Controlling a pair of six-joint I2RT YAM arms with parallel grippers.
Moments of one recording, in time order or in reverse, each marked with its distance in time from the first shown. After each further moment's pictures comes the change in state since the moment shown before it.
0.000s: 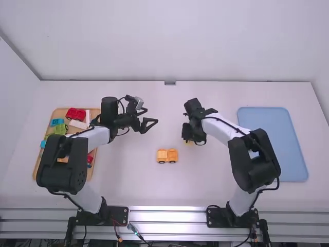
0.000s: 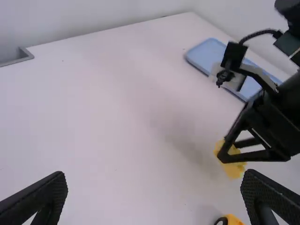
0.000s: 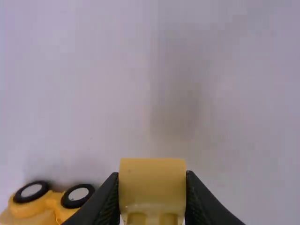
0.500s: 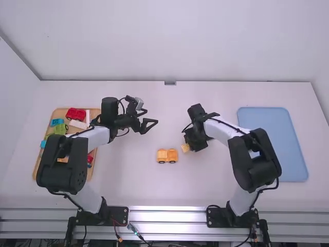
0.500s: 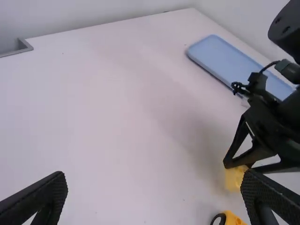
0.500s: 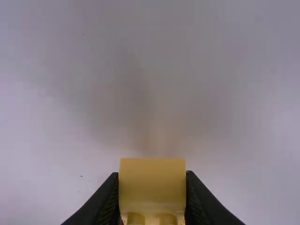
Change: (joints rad) left arm 0.000 0.000 0.000 -0.027 -0.004 0.000; right arm -0.023 0.001 -0.083 0.010 -0.116 0.933
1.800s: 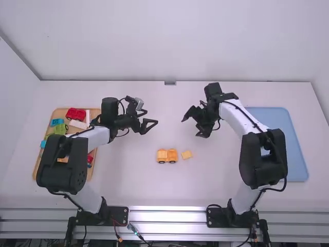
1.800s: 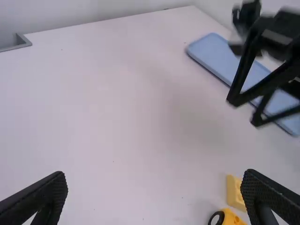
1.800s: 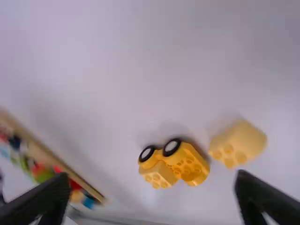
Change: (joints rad) left arm 0.000 0.000 0.000 -0.013 -0.001 0.000; right arm -0.178 0.004 0.309 -0.214 -0.315 -0.823
